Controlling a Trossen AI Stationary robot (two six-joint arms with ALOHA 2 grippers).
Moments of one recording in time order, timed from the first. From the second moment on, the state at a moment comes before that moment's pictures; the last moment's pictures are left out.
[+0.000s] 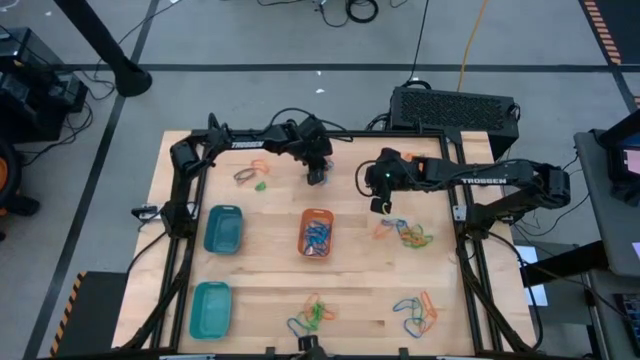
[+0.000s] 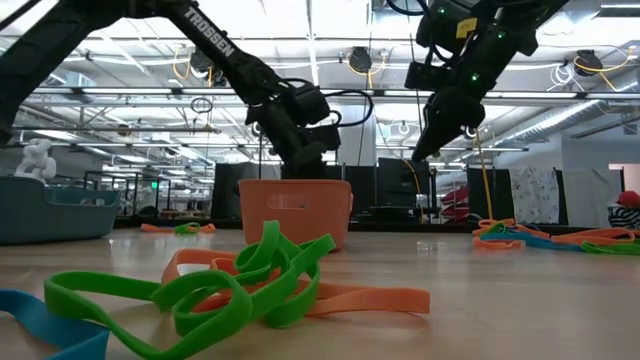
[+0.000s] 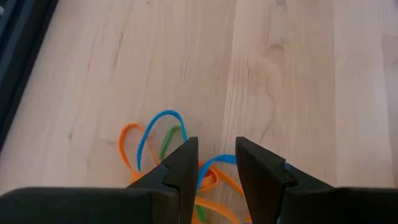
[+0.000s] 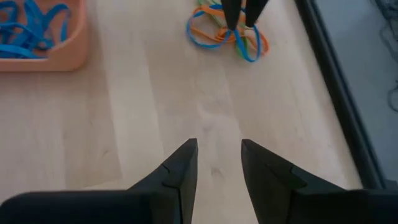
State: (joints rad) left arm 0.53 2.04 1.44 -0.39 0.29 0.30; right arm -0.26 1.33 0.86 -0.42 0.17 -0.16
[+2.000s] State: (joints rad) left arm 0.39 2.04 1.43 -0.58 0.00 0.78; right arm -0.25 1.33 0.80 -0.43 0.12 0.02
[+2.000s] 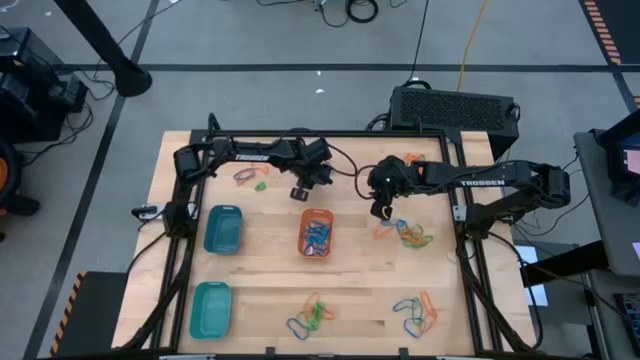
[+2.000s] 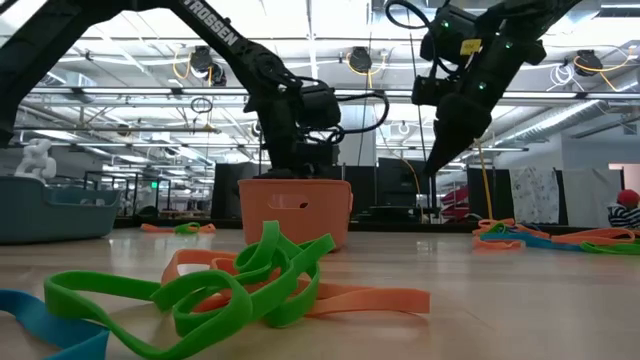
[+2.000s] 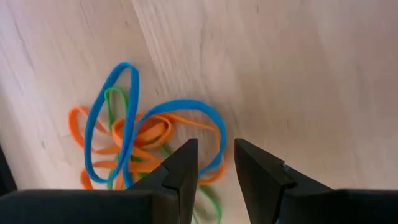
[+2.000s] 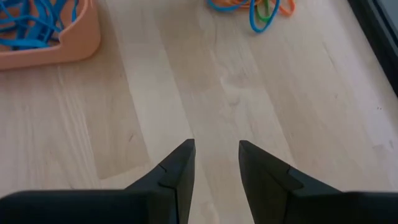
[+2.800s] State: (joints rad) left arm 0.40 2.06 1.43 -0.56 0.00 0.82; right arm -0.25 1.33 0.80 -0.42 0.12 0.05
